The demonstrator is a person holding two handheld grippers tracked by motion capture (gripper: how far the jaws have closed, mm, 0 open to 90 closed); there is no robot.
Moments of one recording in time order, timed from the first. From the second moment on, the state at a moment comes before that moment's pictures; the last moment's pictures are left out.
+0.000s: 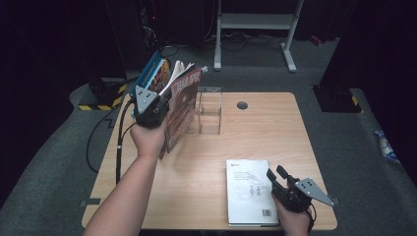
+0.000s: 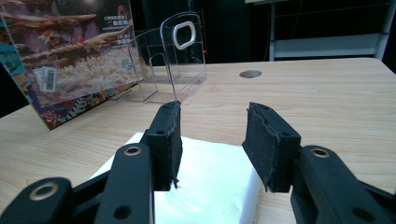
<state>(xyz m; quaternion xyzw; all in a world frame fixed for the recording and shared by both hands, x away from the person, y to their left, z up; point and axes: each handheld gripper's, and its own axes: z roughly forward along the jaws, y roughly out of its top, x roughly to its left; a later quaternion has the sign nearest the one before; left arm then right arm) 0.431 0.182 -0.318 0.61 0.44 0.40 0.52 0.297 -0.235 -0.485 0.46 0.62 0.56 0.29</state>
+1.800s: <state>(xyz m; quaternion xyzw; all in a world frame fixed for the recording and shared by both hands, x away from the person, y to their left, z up) 0.503 0.150 -0.344 0.59 0.48 0.41 0.51 0.297 -0.239 -0.486 0.47 0.61 0.57 0.29</state>
